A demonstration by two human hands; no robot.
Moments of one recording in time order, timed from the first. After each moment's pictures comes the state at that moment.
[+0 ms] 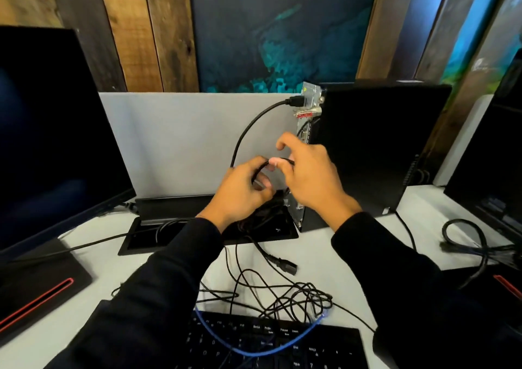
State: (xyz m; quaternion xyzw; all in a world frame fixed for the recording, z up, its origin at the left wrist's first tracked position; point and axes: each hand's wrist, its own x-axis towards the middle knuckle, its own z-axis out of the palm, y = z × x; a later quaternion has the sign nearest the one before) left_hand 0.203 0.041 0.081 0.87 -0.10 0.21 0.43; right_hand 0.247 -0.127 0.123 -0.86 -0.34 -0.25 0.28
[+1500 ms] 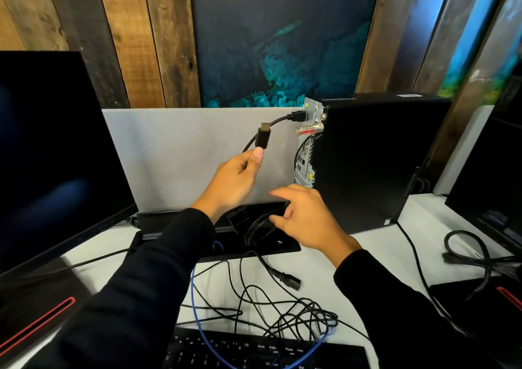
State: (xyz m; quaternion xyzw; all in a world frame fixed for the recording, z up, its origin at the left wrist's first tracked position) left_hand 0.209 0.054 0.127 0.88 -0.03 0.22 0.41; right_hand 0.247 -0.130 0.079 -0.88 -0.35 -0.10 0.32
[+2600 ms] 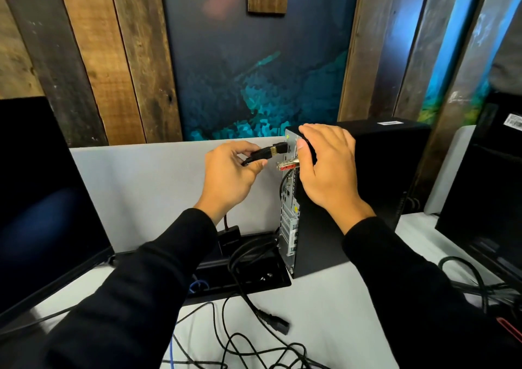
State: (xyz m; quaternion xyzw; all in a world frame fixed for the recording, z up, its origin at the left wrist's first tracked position) left_hand 0.271 0.036 0.178 0.81 -0.03 0.39 0.43; right_hand 0.316 -0.154 0.182 -0.77 -0.28 -0.50 0.27
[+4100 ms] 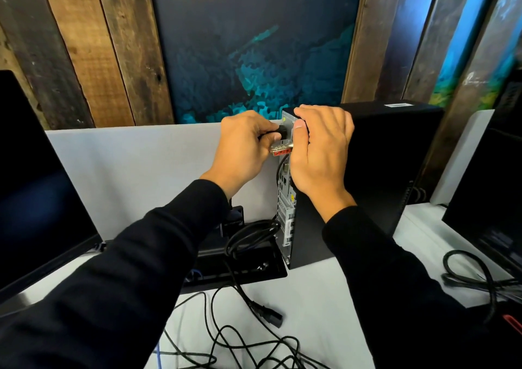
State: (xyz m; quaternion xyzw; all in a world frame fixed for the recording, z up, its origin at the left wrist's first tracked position) left_hand 0.301 0.017 0.190 0.83 -0.13 0.48 0.24; right_hand 0.320 -0.134 0.175 -0.72 -0.25 -0.55 0.34
